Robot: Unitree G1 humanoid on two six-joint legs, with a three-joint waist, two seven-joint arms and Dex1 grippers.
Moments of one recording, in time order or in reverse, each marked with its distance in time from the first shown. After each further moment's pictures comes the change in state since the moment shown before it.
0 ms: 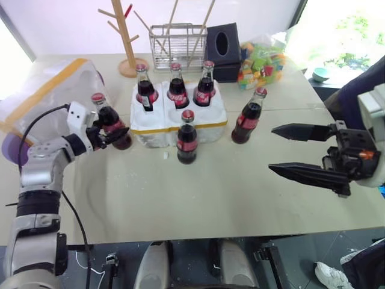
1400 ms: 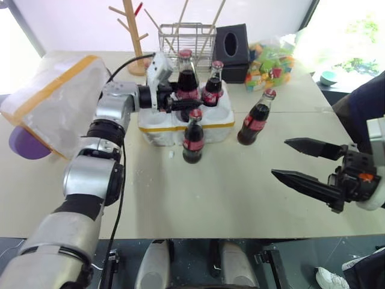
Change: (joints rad) left arm -0.734 -0.394 -0.265 0.736 0.242 -0.343 -0.290; right arm 0.339 0.092 -0.199 -0.160 0.040 -0.085 -0.194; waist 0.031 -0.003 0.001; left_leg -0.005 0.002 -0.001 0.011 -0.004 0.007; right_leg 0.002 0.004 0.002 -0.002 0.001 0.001
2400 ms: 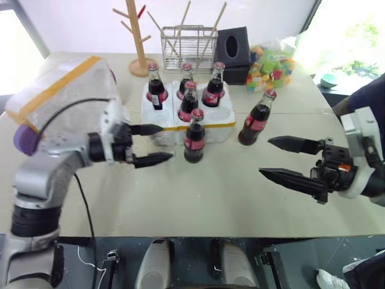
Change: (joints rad) left arm 0.812 0.299 0.112 -1.386 -0.349 0.649 0.227; right arm -0.177 -0.010 0.245 0.102 -0.117 -0.039 0.101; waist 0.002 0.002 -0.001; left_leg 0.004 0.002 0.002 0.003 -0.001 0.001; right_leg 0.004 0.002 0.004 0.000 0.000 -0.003
